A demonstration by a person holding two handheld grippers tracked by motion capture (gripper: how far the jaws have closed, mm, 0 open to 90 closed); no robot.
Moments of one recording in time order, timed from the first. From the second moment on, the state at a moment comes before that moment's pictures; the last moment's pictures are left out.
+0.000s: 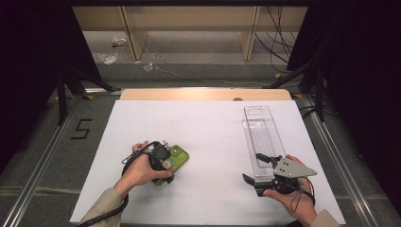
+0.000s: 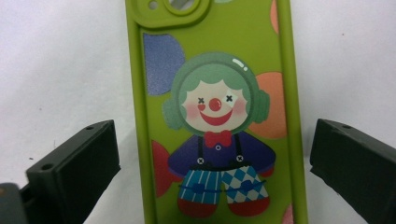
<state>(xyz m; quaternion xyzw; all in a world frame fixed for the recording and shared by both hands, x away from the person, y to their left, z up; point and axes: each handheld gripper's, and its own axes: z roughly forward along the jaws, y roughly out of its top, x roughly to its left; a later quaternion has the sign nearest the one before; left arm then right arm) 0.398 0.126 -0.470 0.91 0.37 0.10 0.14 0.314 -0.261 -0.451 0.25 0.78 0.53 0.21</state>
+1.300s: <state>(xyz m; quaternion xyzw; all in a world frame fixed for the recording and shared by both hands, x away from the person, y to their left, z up) 0.406 0.125 -0.471 0.90 0.42 0.05 0.11 0.314 -0.261 -0.451 0.25 0.78 0.53 0.21</state>
